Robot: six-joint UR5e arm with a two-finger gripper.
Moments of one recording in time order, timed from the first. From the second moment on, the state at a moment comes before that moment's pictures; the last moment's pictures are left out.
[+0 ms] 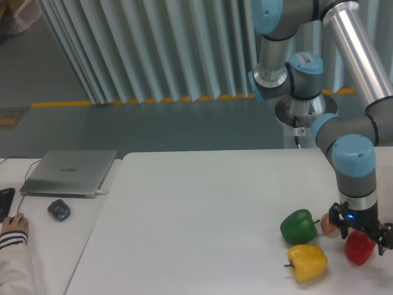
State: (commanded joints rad) arm 2.42 -2.08 -1.50 -1.02 1.69 0.90
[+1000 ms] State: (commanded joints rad) arm 2.42 -2.04 -1.43 -1.16 1.68 0.90
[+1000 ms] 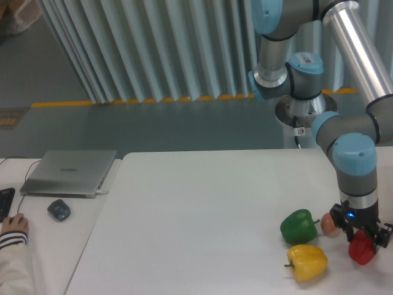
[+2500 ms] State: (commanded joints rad) arm 2.76 -1.90 -1.46 -1.37 1.62 2.24
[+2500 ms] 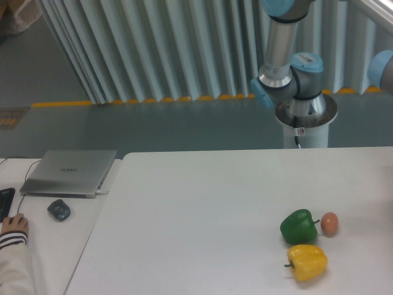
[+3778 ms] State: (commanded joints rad) arm 2.94 -1.96 -1.50 -1.21 1.66 2.69
